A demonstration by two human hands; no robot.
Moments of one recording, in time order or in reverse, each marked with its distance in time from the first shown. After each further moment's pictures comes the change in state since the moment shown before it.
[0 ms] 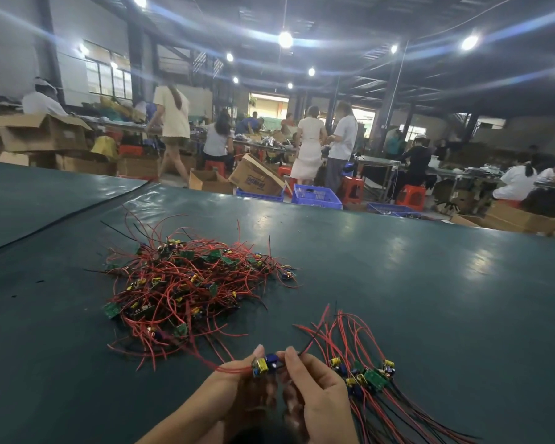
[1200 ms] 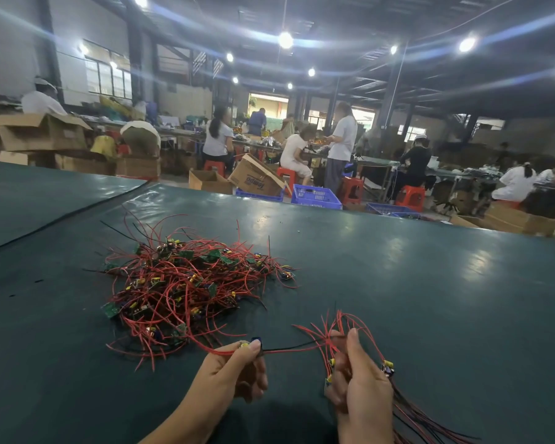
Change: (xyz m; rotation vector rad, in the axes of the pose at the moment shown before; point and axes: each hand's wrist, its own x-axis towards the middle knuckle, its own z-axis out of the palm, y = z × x) left_hand -0.014 0.002 -0.005 0.287 0.033 0.484; right_hand 0.015 -0.022 -0.026 0.251 0.365 -0.047
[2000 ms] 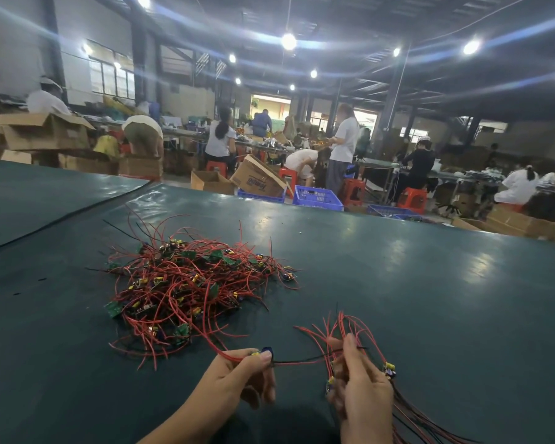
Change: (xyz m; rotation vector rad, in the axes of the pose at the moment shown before) left_hand -0.001 0.005 -0.001 0.081 -0.133 -0.004; right_hand 0.002 0.004 -0.005 -0.148 -0.005 -0.037
